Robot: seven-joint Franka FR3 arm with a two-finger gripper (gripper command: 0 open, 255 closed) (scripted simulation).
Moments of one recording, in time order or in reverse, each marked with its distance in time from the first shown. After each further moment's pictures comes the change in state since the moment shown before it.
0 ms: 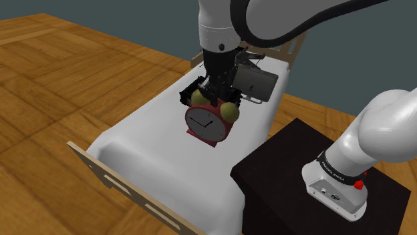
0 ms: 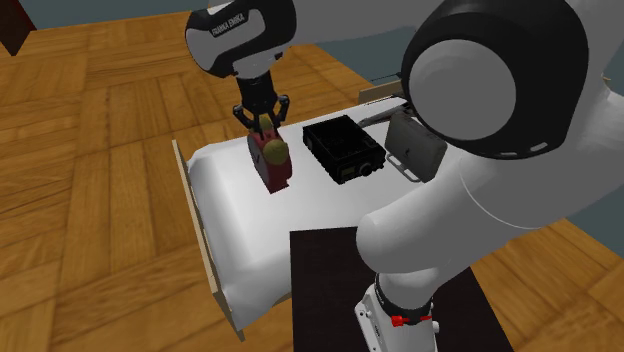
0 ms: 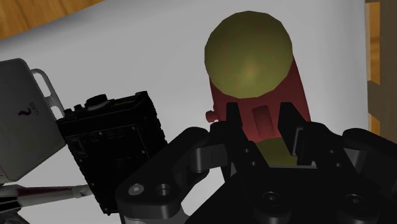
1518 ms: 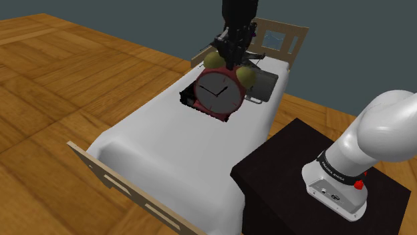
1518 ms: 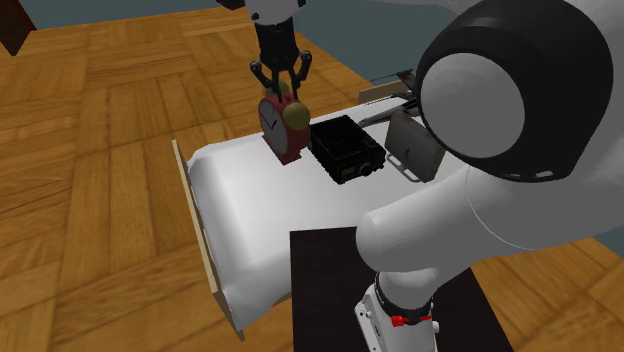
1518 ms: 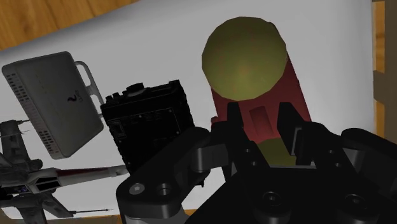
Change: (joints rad) arm -0.032 -0.099 -0.117 0.150 -0.007 -0.244 -0.137
